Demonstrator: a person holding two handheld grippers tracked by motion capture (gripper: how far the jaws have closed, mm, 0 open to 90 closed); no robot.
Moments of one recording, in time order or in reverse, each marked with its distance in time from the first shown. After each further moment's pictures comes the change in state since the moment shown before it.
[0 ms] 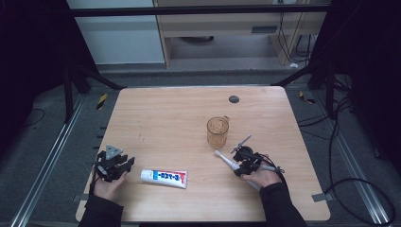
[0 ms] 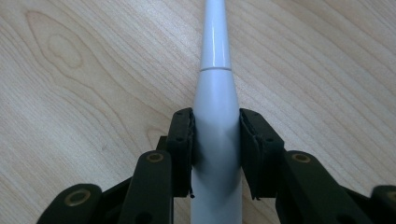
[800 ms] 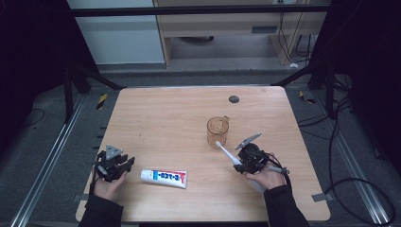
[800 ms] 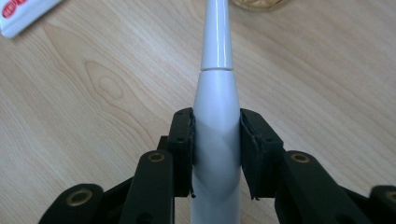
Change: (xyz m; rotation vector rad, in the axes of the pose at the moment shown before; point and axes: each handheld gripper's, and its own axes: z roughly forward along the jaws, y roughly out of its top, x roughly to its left) left arm -0.001 0.000 0.000 -0.003 0.001 0.001; right arm 0.005 -0.006 -0.038 -0.171 0.001 0.007
